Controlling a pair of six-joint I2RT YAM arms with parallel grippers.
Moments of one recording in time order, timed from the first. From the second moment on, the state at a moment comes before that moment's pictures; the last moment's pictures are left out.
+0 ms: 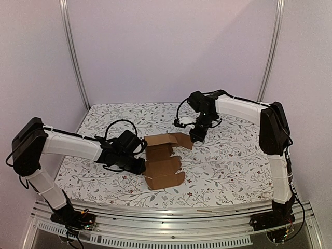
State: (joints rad) left arm -0.82 1.63 0.83 -0.23 -0.02 -0.44; right arm 0.65 2.21 1.92 -1.01 -0.11 -0.51
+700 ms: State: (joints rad) left arm -0.99 1.49 1.12 -0.47 0.13 -0.36; right arm 0.69 2.15 1.80 -0.98 -0.24 -0.85
